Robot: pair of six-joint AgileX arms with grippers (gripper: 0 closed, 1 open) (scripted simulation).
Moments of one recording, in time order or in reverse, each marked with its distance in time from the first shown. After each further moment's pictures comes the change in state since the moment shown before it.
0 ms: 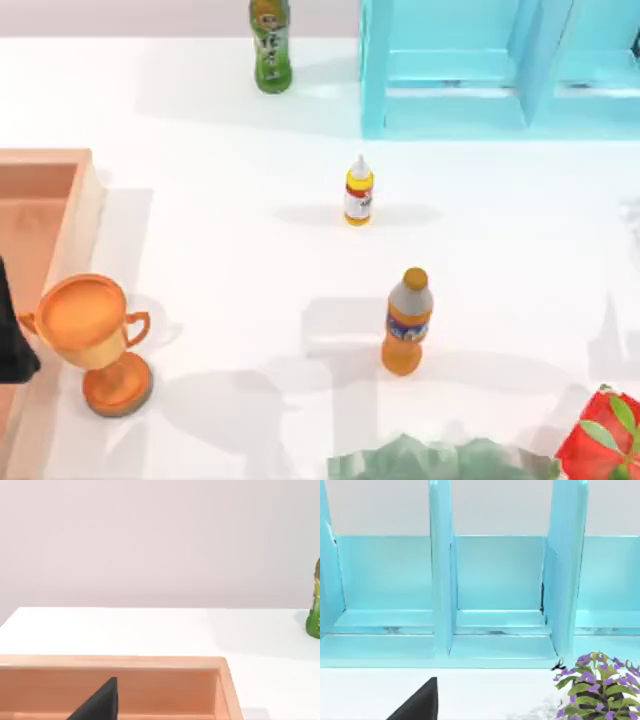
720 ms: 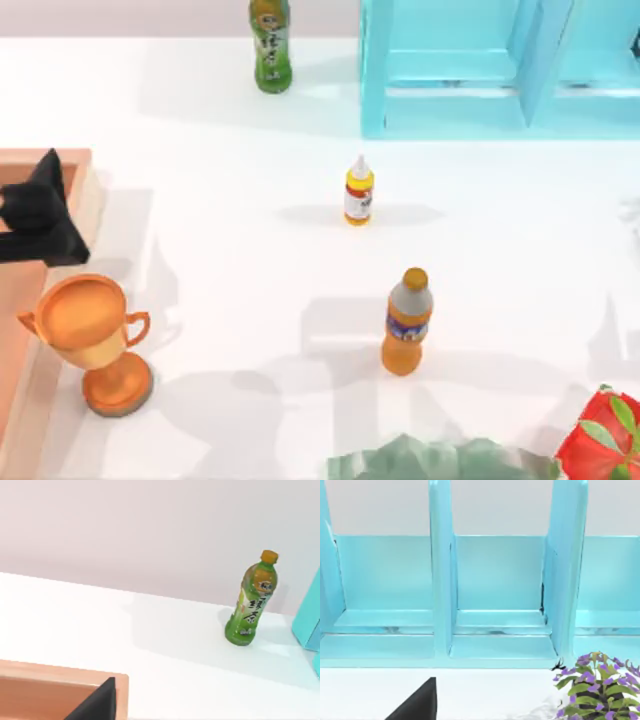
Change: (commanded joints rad) left arm -0.296 0.566 0.380 0.029 -0.200 -0.227; right arm 0.000 0.000 0.000 0.000 0.000 0.000
